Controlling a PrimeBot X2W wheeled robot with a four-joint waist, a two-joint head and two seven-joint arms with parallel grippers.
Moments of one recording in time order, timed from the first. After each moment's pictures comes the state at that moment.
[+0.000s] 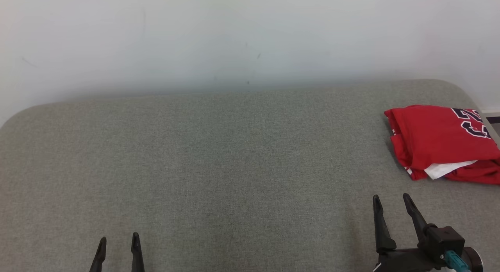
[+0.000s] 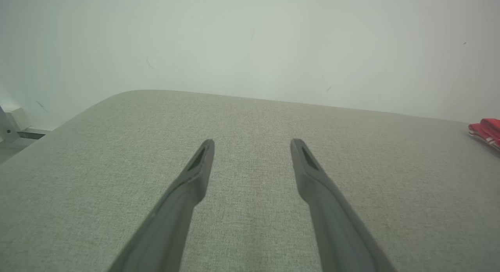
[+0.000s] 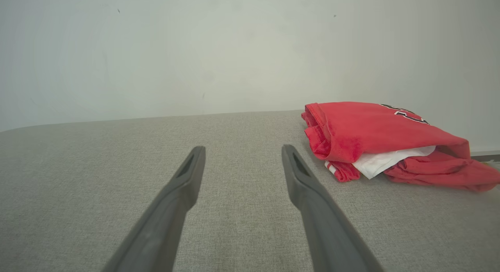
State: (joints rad) left arm 0.10 0.05 0.02 0.13 -0.19 -0.04 -0.26; right arm -0.02 -0.05 -0.11 0.20 0.04 0.13 -0.19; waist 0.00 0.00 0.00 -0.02
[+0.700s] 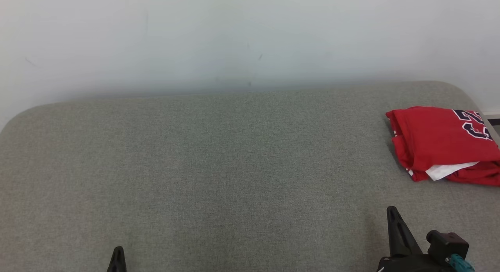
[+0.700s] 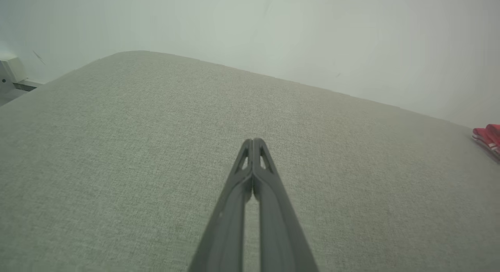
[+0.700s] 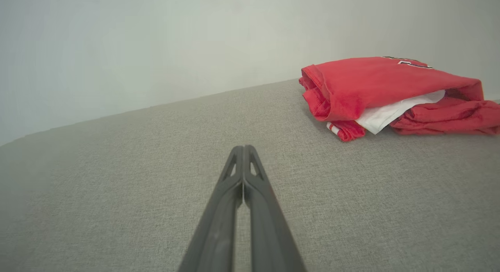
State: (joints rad) left arm 0.11 0.05 0.02 0.18 -0.29 -0.05 -0.23; right arm -0.01 -0.05 -0.12 0.26 0.15 0.13 -0.16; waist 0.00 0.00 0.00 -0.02
